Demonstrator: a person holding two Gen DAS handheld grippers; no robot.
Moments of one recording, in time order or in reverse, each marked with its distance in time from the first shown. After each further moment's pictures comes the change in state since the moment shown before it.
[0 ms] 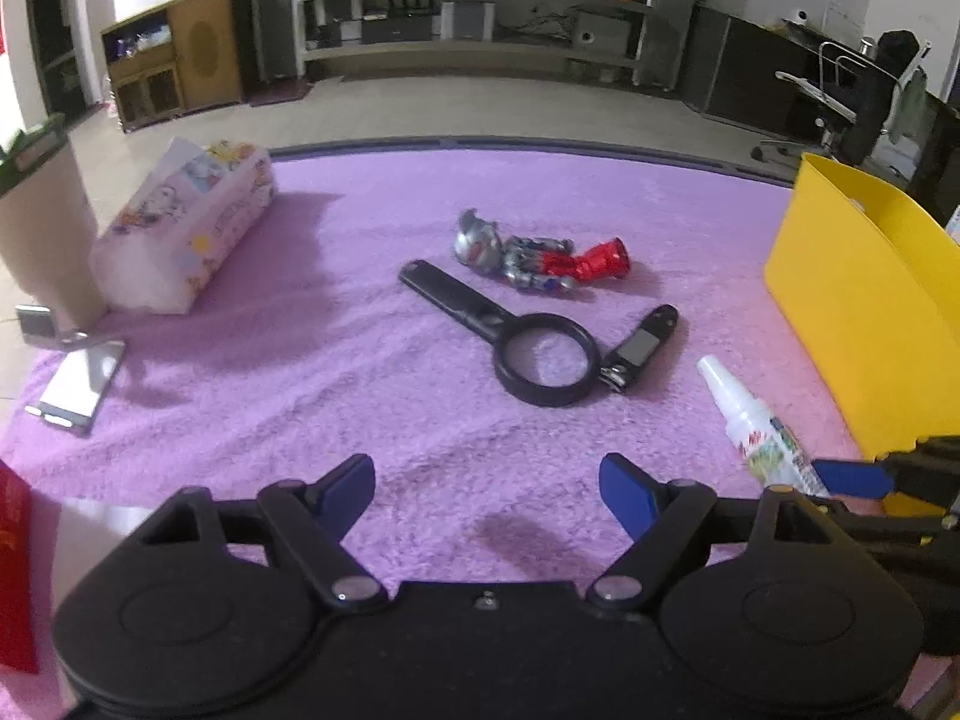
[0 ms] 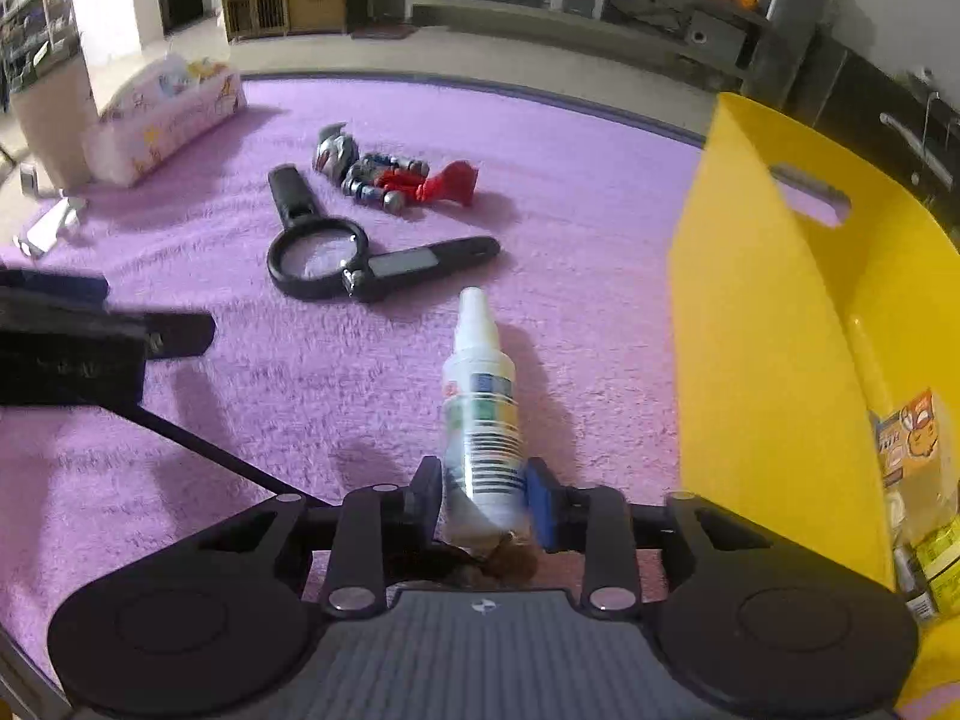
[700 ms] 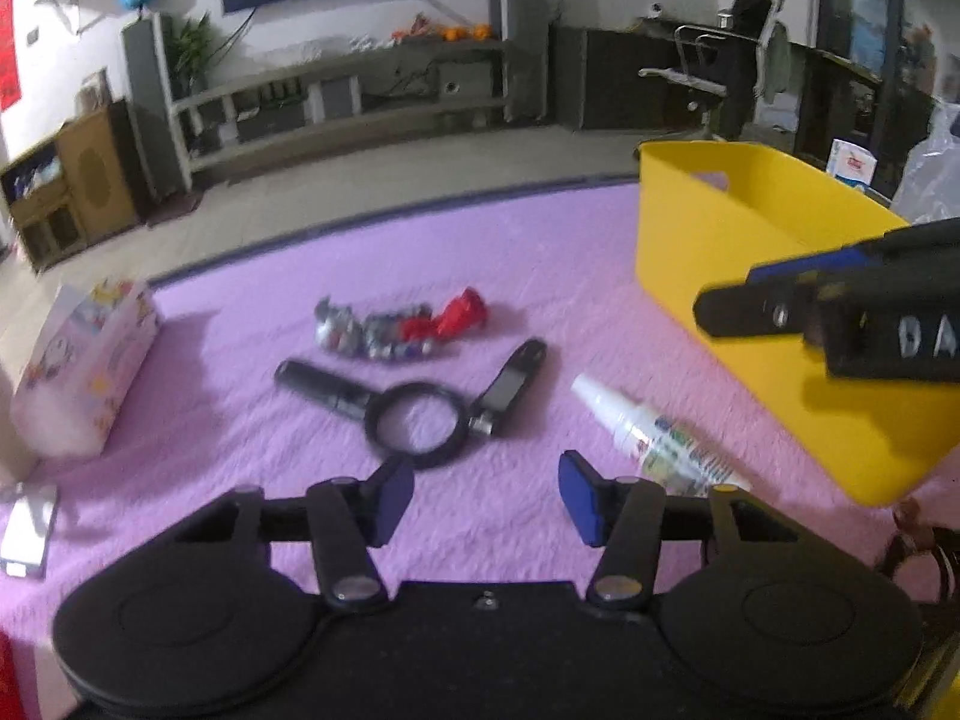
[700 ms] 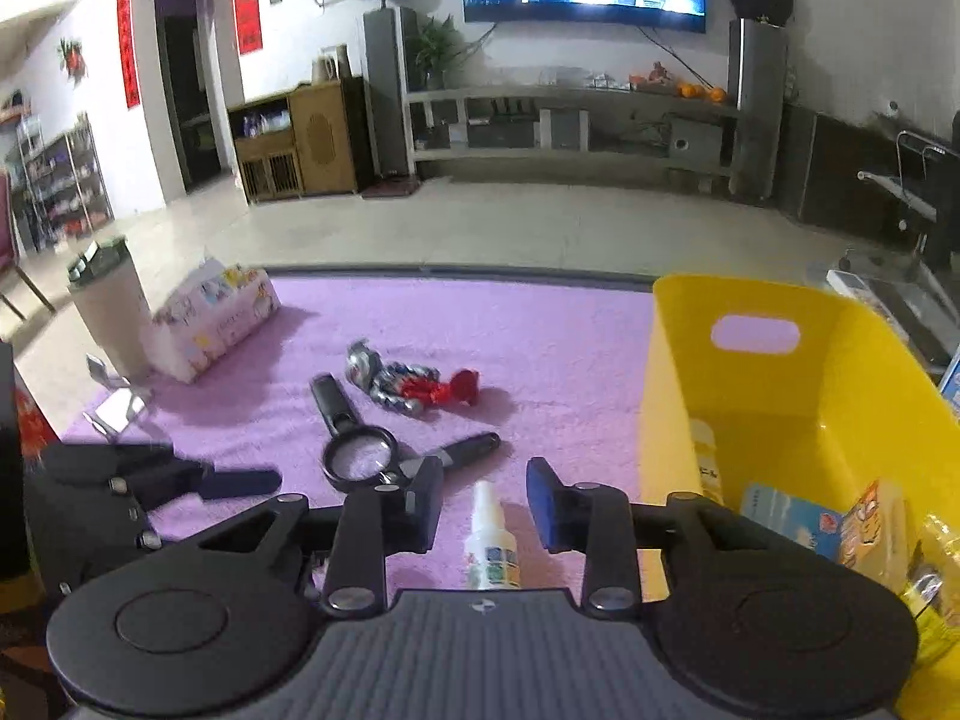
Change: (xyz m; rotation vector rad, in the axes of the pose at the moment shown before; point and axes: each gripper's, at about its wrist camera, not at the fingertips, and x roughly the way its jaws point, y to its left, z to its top) left arm -0.003 -0.045 -0.001 0.275 -0.148 -0.107; right arm -0.066 -0.022 0.017 0.088 -0.285 0.065
